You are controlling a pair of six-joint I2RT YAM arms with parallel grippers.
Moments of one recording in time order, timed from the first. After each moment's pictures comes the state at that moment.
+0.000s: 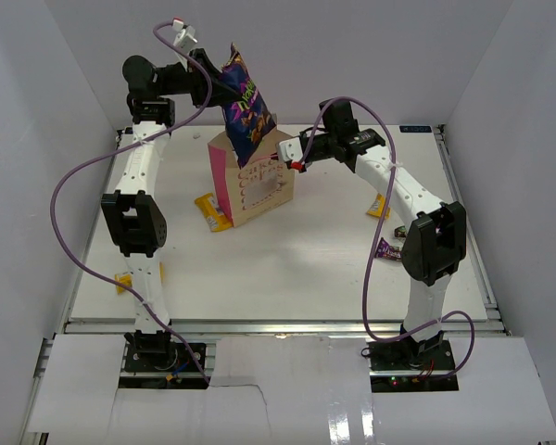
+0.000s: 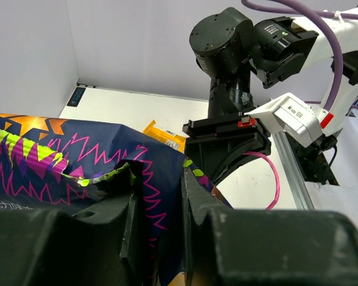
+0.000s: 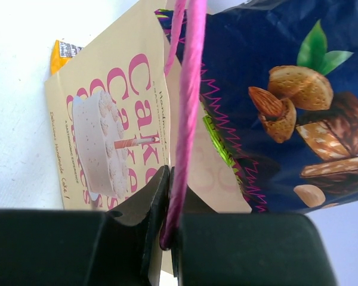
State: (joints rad) left arm -0.05 2.21 2.30 0.65 1.47 -0.82; right arm 0.49 1.92 1.83 -0.52 -0.95 -1.40
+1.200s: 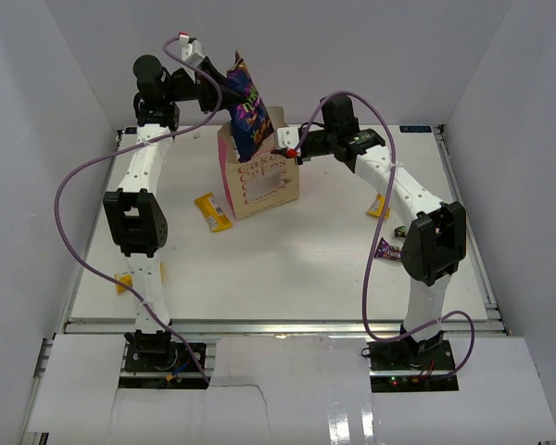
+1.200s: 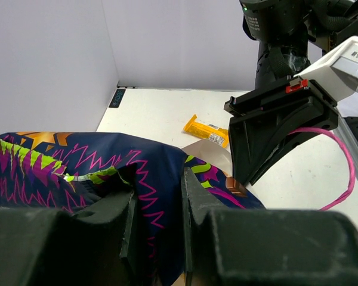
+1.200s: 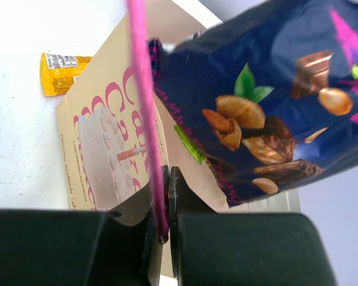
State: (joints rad) left arm -0.06 2.21 2.23 0.43 1.41 -0.37; right arm 0.49 1.92 1.83 -0.42 -0.90 -1.18
